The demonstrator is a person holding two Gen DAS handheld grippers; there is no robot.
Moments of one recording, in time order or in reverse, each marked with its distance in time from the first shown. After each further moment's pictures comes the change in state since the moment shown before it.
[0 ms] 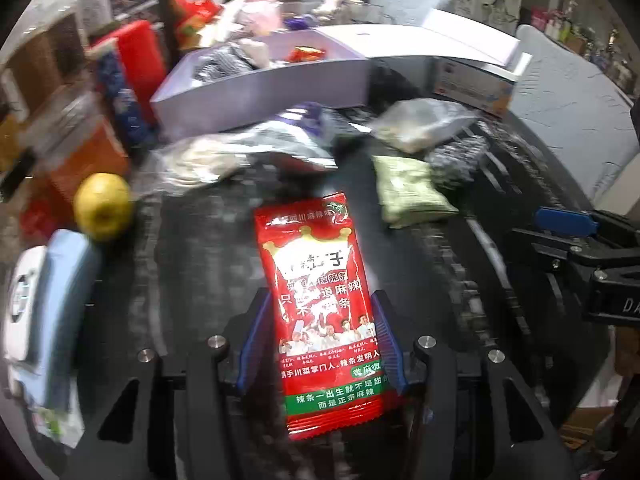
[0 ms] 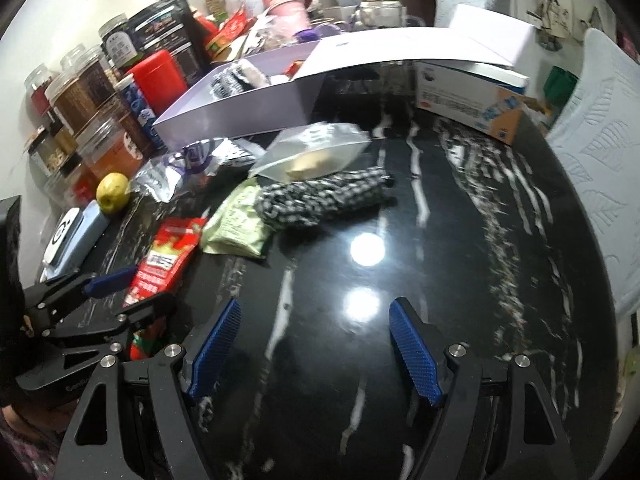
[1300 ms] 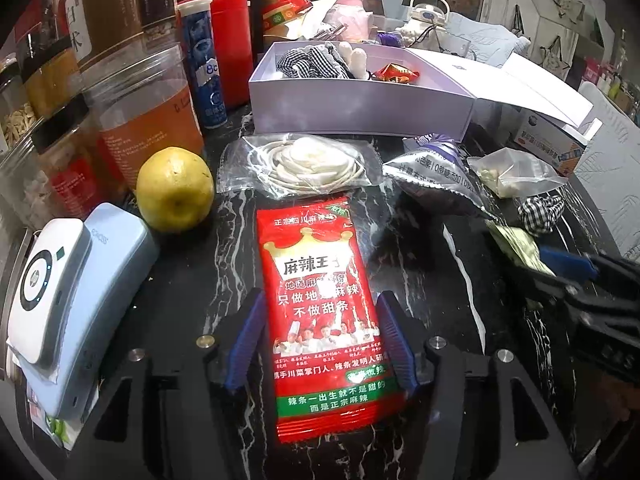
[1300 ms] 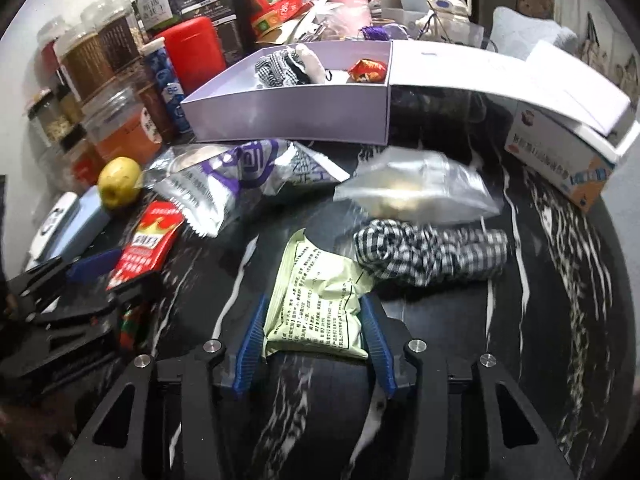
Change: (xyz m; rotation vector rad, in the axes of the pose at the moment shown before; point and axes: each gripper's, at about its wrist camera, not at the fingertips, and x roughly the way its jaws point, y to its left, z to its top) left arm 0.013 0.060 0.003 -0.187 -0.048 0.067; right arm 0.052 0.048 0.022 -0.131 0.000 0.002
